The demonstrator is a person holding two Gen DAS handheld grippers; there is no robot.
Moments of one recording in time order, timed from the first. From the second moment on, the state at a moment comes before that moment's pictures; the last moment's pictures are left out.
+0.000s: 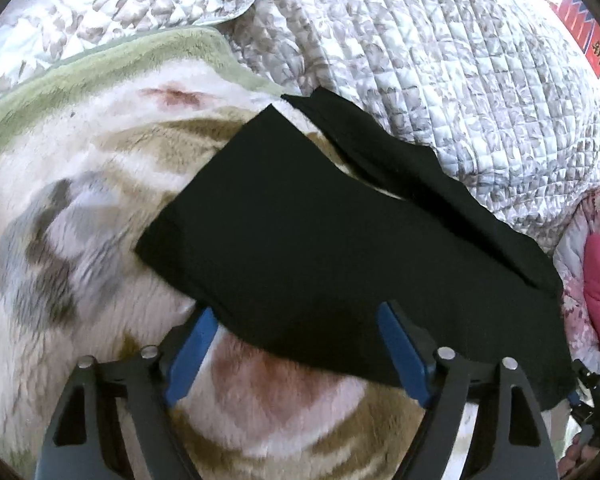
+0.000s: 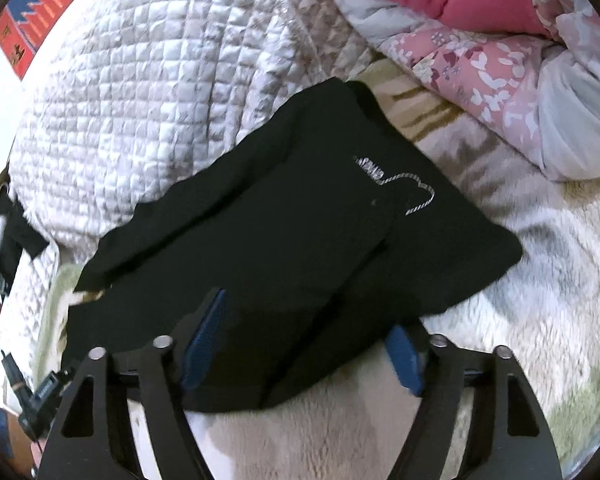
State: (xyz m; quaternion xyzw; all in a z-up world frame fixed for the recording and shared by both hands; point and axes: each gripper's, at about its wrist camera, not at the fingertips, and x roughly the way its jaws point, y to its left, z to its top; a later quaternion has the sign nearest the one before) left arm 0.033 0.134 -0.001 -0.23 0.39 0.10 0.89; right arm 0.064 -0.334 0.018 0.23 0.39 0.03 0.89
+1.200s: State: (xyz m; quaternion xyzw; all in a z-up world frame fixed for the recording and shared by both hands) left arm -0.065 0.142 0.035 -0.19 0.44 0.14 0.87; right arm -0.019 -0.383 0.022 0.27 0.46 -0.02 0.85
